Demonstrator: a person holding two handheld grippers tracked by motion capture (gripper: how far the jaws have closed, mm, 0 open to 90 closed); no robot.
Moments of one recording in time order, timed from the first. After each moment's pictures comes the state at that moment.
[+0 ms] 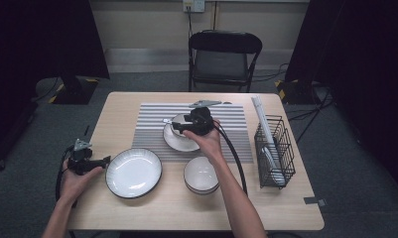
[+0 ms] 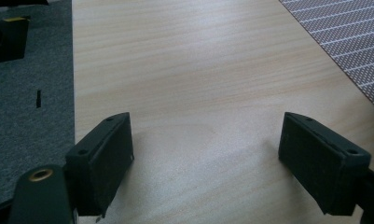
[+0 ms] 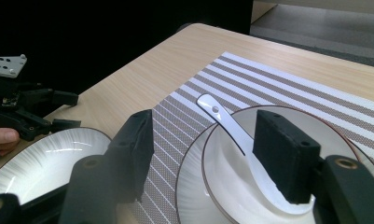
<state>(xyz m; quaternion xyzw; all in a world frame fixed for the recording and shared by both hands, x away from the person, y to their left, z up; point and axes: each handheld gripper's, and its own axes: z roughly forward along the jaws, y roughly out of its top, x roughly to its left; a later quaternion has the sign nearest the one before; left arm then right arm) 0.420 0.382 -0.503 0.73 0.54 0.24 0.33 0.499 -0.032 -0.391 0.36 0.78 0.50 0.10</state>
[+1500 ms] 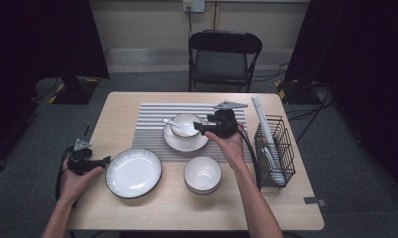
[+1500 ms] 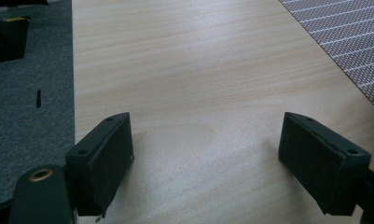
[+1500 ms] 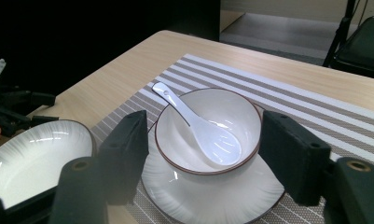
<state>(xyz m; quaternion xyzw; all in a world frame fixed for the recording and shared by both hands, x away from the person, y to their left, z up) 0.420 0.382 -0.503 0.73 0.54 0.24 0.33 0.478 -0.095 -0.376 0.39 0.76 0.50 0.14</state>
